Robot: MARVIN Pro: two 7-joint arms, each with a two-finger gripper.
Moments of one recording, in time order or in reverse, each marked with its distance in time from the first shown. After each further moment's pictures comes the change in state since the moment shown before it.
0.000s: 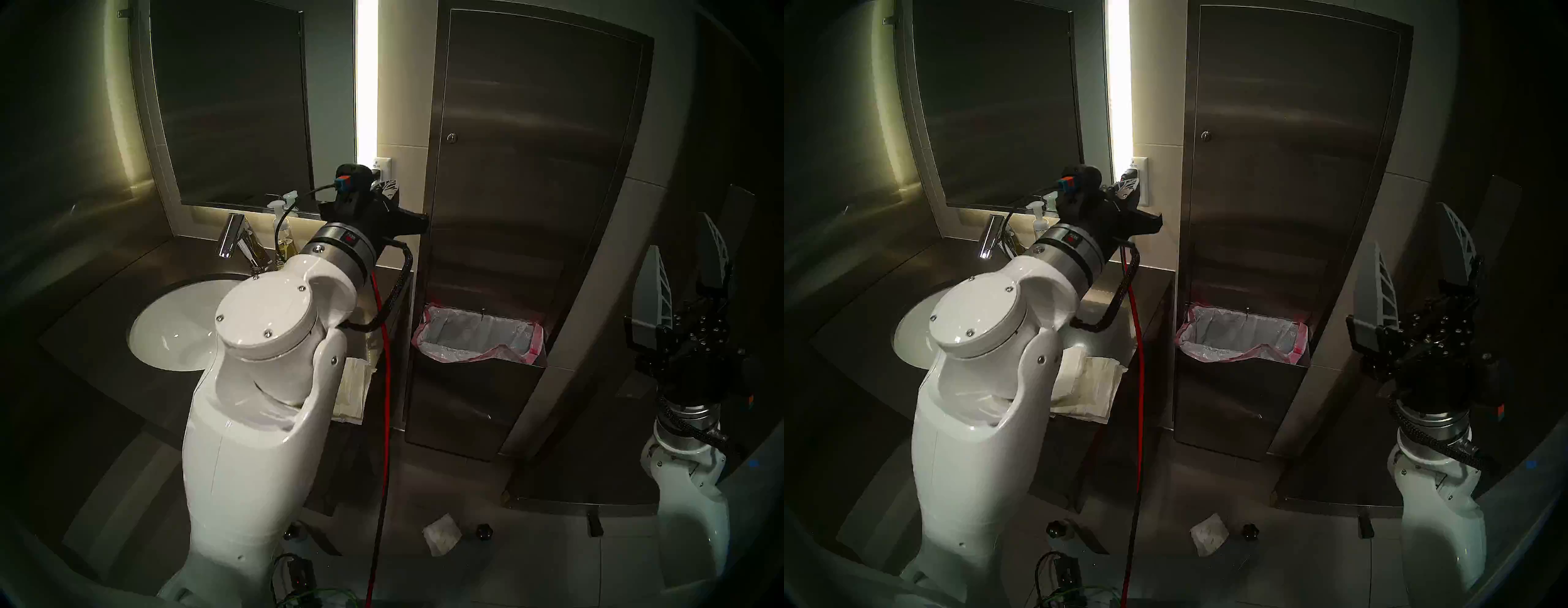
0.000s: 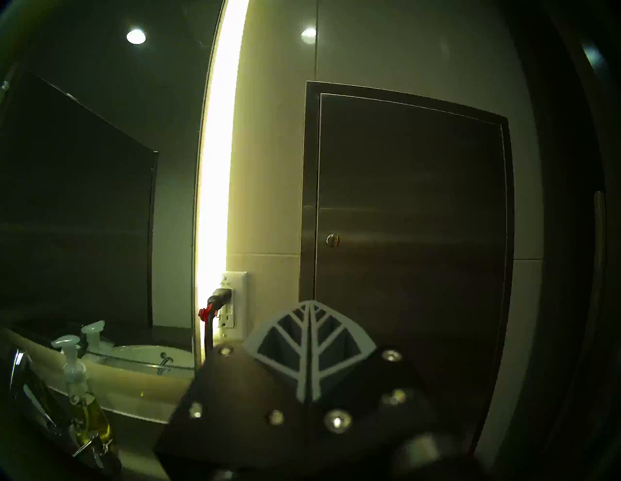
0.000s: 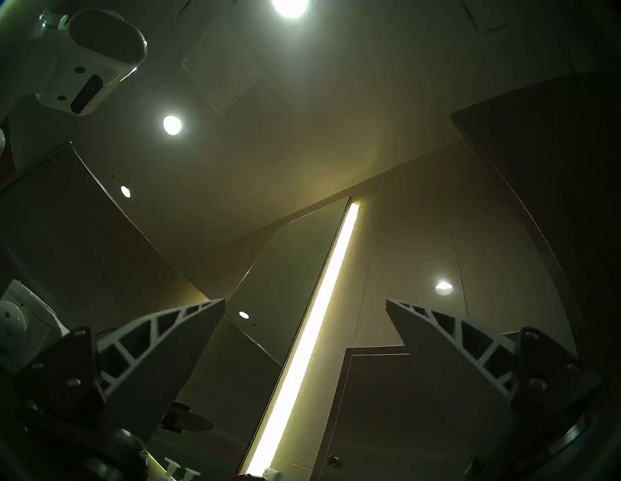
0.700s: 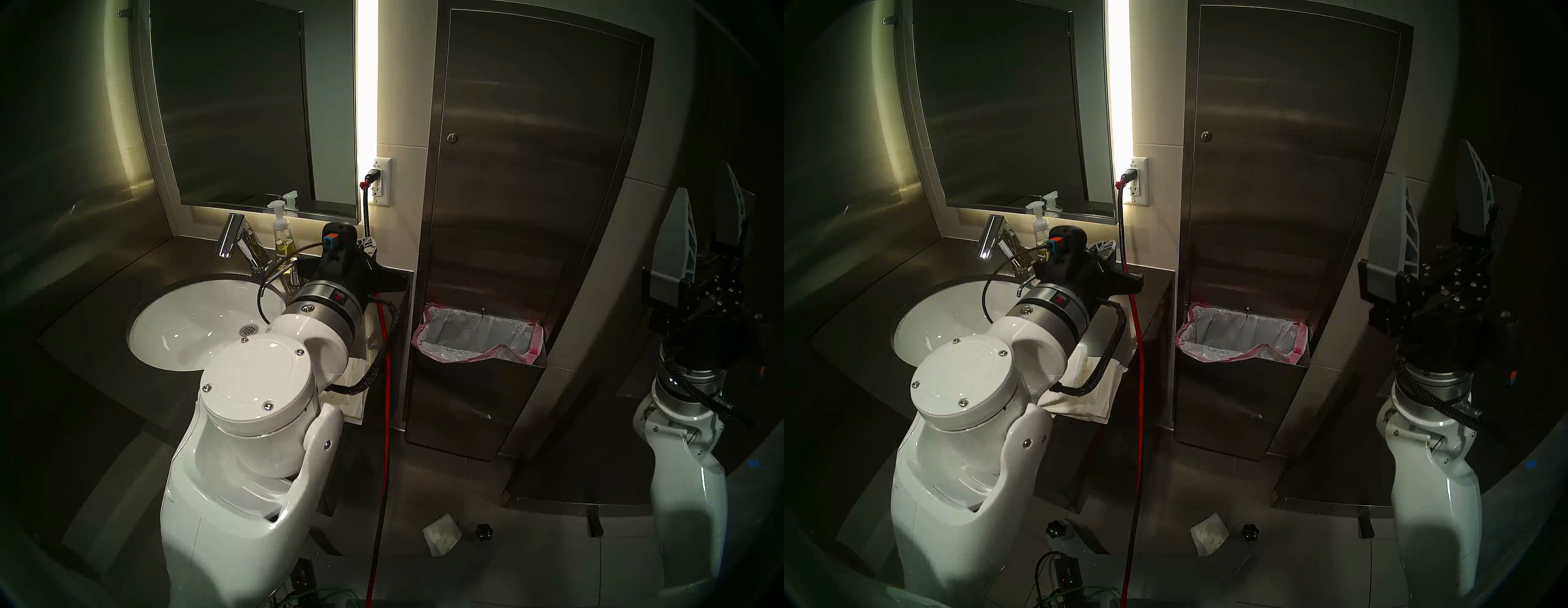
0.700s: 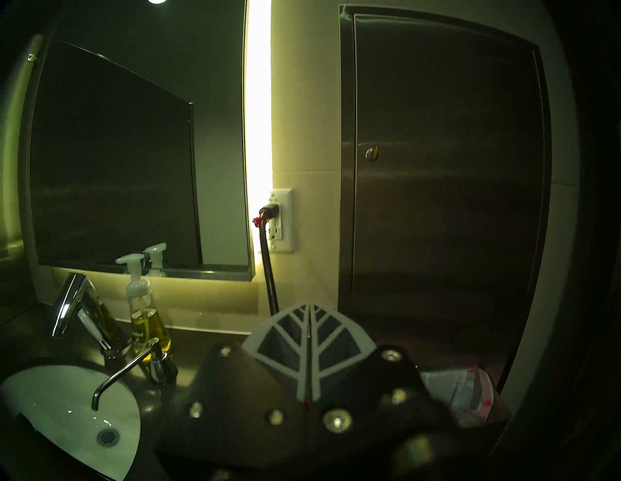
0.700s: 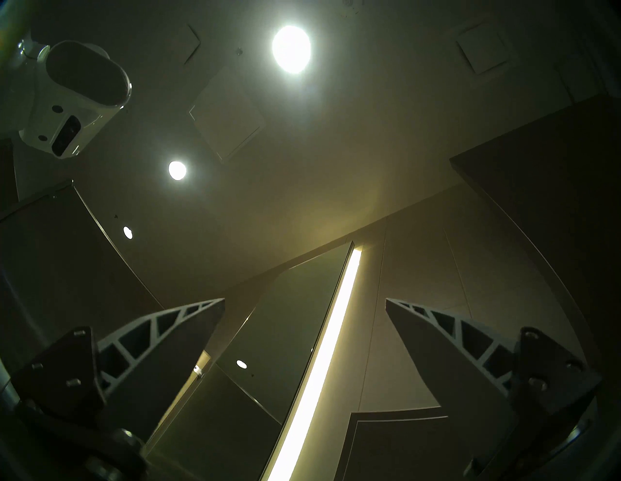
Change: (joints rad) left arm 0.203 0.084 0.071 -0.115 0.059 0.118 0.184; right arm 0.211 0.026 -0.093 -0.009 0.008 0.010 -0.053
